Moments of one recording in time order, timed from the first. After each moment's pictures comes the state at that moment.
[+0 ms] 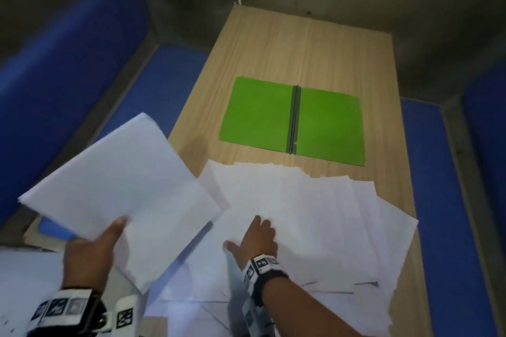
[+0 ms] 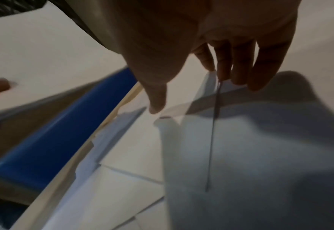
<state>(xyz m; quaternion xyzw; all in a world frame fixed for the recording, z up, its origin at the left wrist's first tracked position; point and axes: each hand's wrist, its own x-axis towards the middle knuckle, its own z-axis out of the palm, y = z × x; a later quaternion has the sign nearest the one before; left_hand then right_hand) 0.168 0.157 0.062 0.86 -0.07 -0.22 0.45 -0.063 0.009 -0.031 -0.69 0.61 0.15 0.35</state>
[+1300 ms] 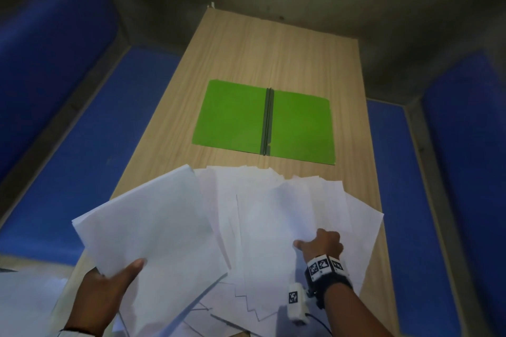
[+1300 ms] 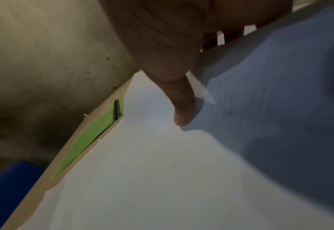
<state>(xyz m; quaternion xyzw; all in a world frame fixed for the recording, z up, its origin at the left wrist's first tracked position) 0.108 0.164 0.021 0.86 -0.07 -0.34 0.36 -0.233 -0.068 -0.019 -0.52 0.79 0.10 0.30</state>
